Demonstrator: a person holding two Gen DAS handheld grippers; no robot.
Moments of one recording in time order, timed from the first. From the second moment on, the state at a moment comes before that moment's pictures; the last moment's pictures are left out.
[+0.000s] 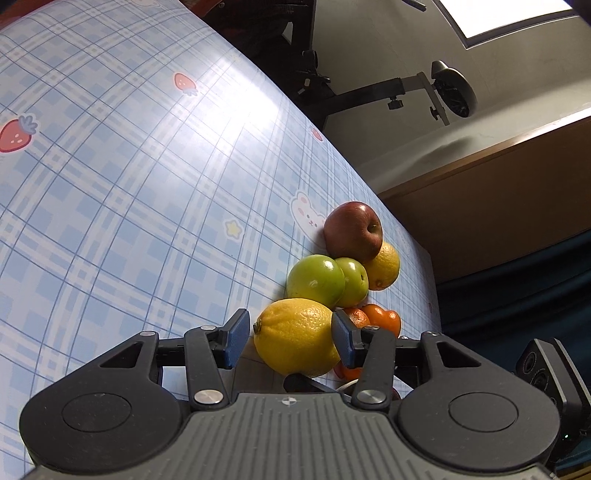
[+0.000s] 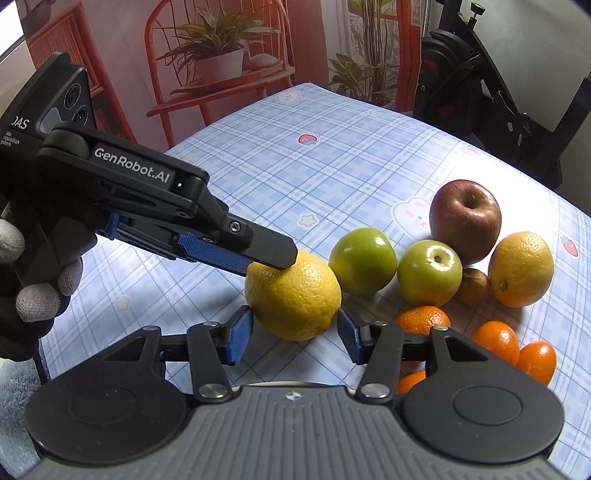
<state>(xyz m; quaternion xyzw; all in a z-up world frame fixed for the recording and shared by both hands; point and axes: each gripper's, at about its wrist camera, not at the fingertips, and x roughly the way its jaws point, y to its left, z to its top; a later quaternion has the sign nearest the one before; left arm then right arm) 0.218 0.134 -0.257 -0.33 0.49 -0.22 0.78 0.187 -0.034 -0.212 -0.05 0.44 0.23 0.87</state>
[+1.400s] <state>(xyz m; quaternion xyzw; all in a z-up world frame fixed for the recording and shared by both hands) 0.147 0.081 -0.215 -0.20 0.50 -0.29 0.79 0.082 -0.062 -0.198 0.00 0.41 0.20 0.89</state>
